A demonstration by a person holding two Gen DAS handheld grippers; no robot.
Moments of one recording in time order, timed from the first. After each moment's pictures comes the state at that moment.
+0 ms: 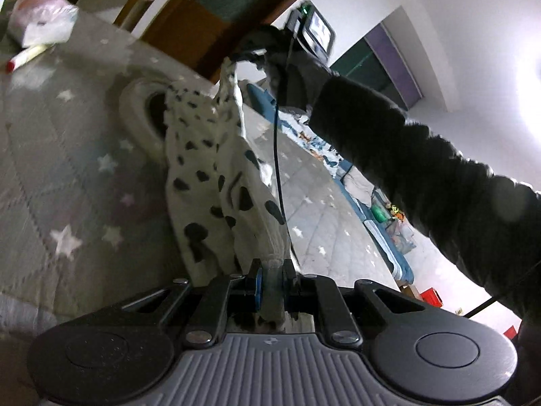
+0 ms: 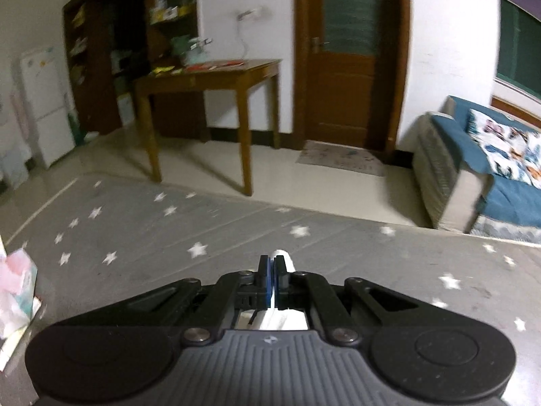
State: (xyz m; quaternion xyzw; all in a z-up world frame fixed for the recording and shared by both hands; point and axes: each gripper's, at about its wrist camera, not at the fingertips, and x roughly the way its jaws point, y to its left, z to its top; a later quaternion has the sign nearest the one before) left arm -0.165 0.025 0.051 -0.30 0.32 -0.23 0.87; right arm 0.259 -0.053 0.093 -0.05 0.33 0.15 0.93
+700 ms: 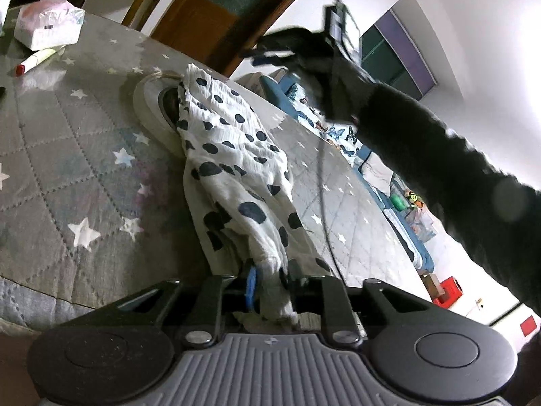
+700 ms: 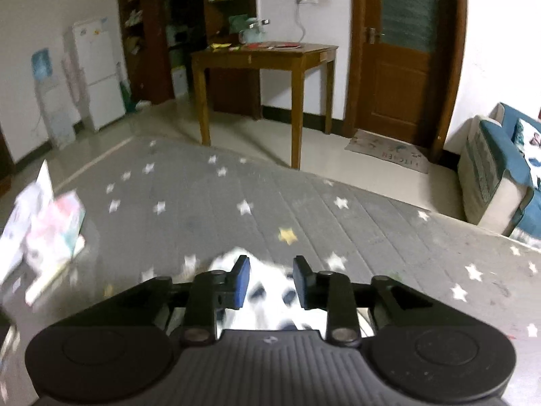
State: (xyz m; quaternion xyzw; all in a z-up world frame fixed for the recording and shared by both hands) left arm -0.169 0.021 0.052 -0.27 0.34 -0.21 0.88; right arm 0.214 -0.089 0.103 -0.09 0.35 0.24 0.90
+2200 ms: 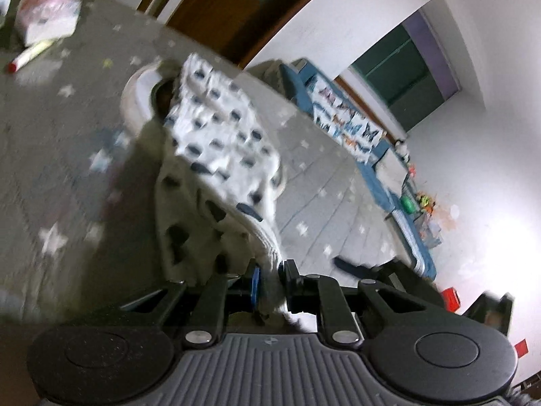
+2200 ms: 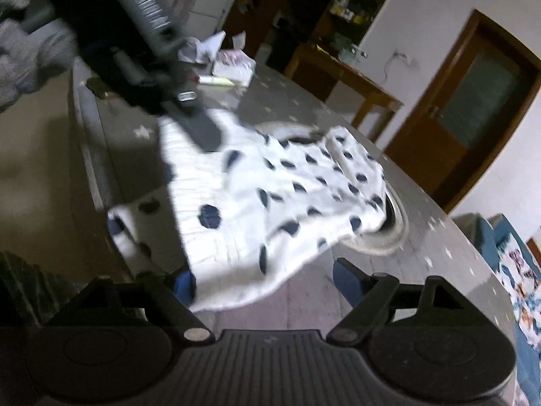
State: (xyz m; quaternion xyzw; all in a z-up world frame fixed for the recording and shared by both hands) left arm -0.140 -0.004 0.076 -0.30 0.39 -0.17 0.85; right arm -0.164 -0.151 0.038 -0.32 0.26 0.30 0.86
